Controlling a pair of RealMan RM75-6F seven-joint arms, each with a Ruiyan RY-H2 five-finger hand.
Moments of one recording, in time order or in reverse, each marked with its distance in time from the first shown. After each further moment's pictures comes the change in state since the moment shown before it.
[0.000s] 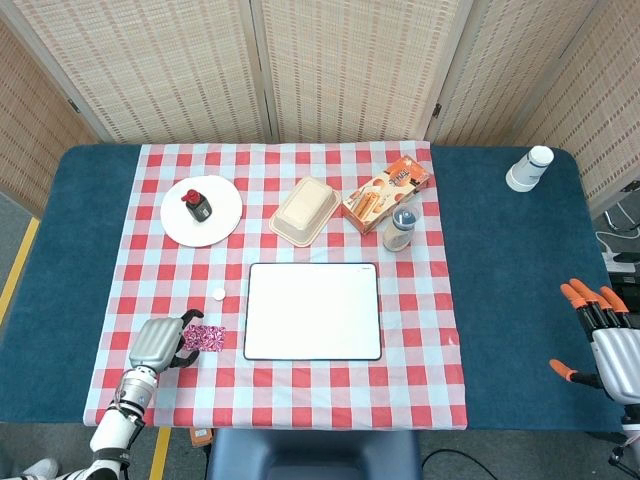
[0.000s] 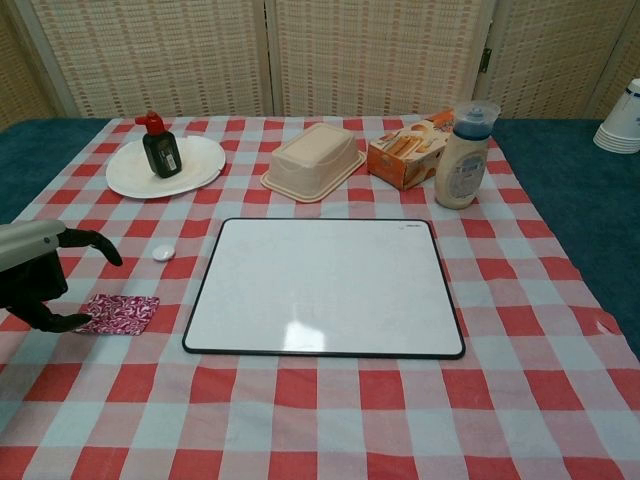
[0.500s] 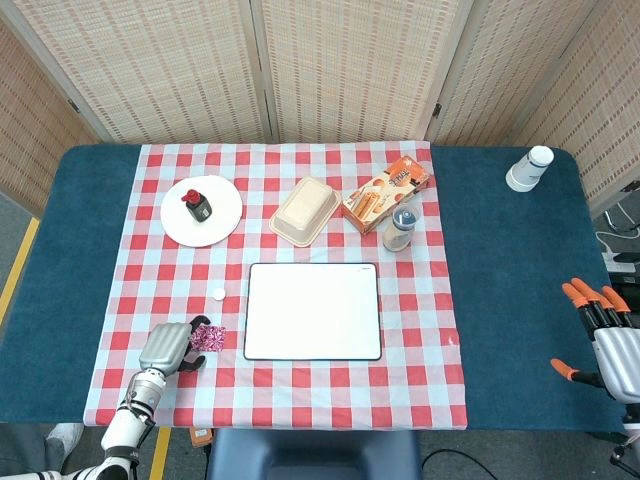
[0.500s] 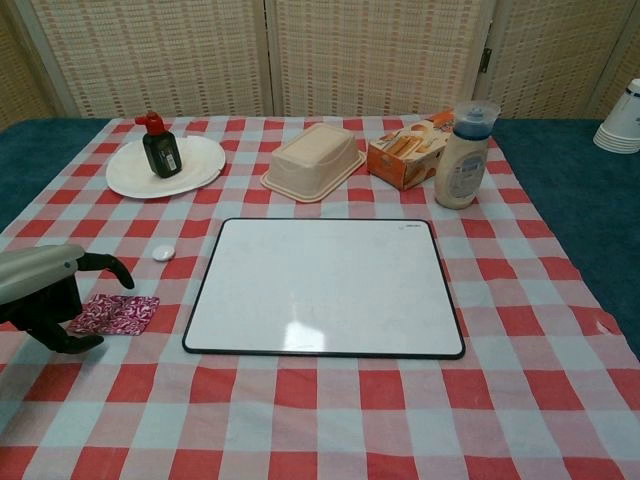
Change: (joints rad) left arm -0.015 -0.065 0.014 0.081 -0.022 -0.034 0.008; right arm 0.001 0.004 0.001 0.001 0.005 -0.005 0.008
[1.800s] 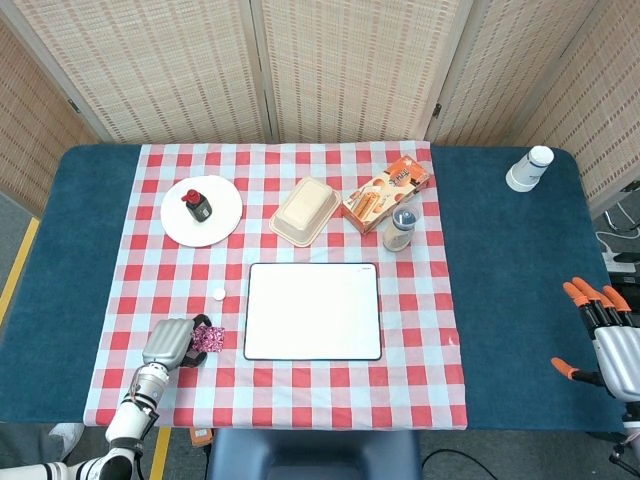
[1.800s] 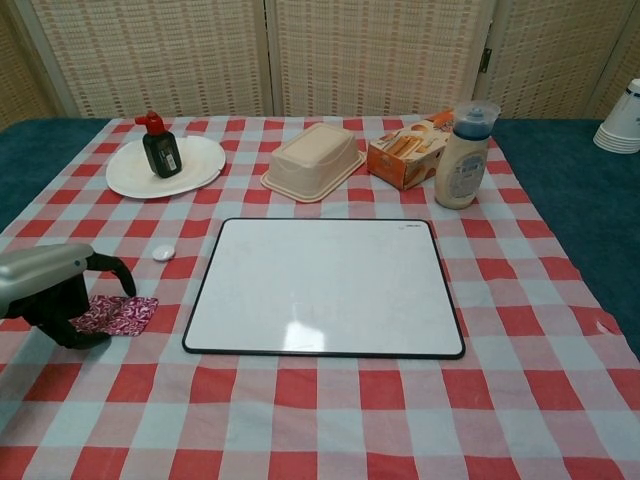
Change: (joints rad) left arm -0.031 -0.015 -0.011 0.044 -0.034 -0.031 -0.001; right arm 0.002 -0.004 0.005 0.001 0.013 -0.008 -0.003
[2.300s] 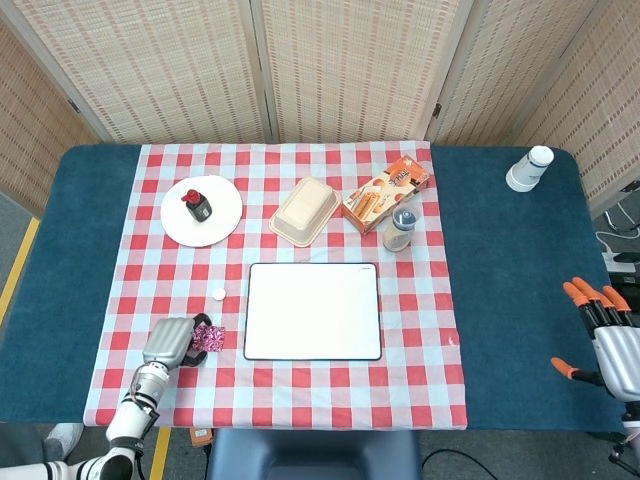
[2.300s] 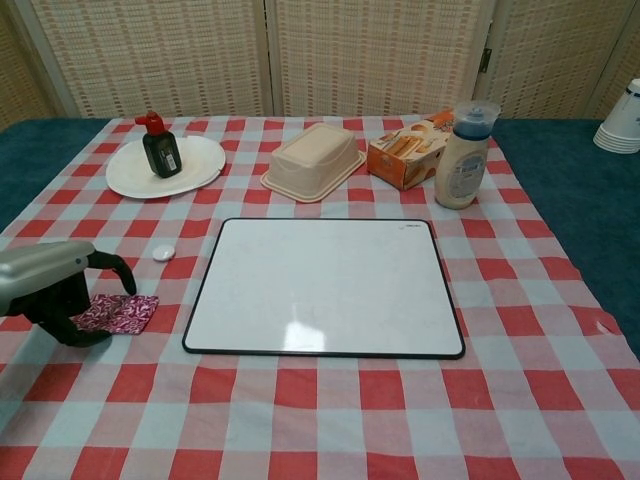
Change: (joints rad) left arm -0.008 0.002 -0.002 -0.010 -0.005 0.007 0.019; right arm 0.001 -0.001 0.001 0.001 0.004 -0.003 -0.001
